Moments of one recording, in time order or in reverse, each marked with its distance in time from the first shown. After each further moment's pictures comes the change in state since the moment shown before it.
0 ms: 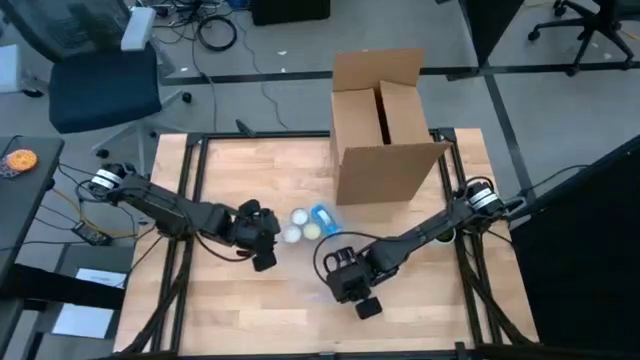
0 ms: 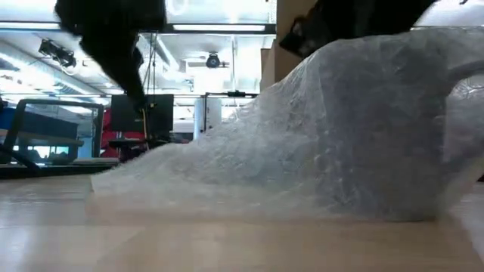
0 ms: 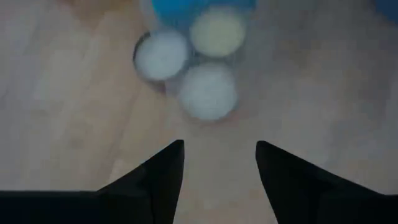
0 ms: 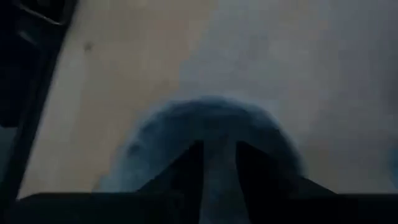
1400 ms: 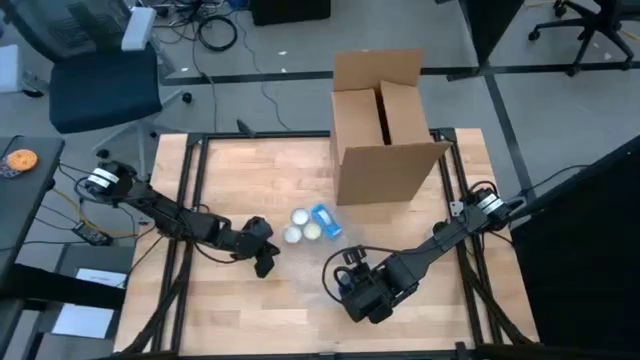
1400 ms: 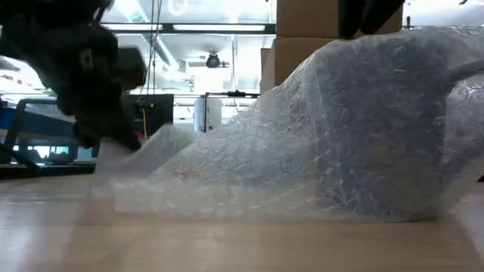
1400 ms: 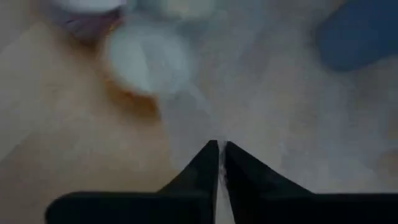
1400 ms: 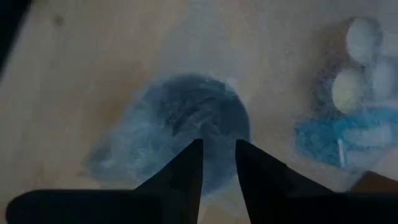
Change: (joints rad) left arm -0.050 -0.045 -0.451 0.855 0.134 -0.255; right arm 0.115 -0.001 0.154 -0.244 0.301 -0.008
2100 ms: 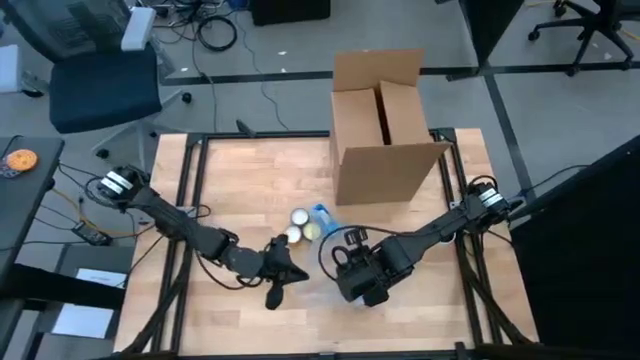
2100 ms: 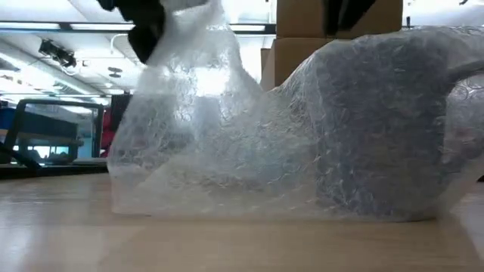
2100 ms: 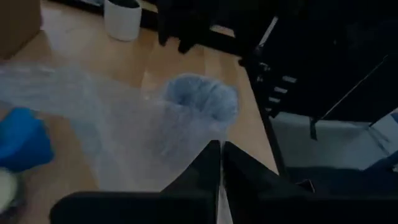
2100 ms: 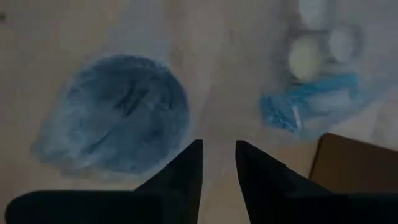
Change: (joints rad) left arm -0.130 0.192 0.304 0.289 -0.078 0.318; right arm -0.066 -0.028 0.095 -0.142 0.005 0.053
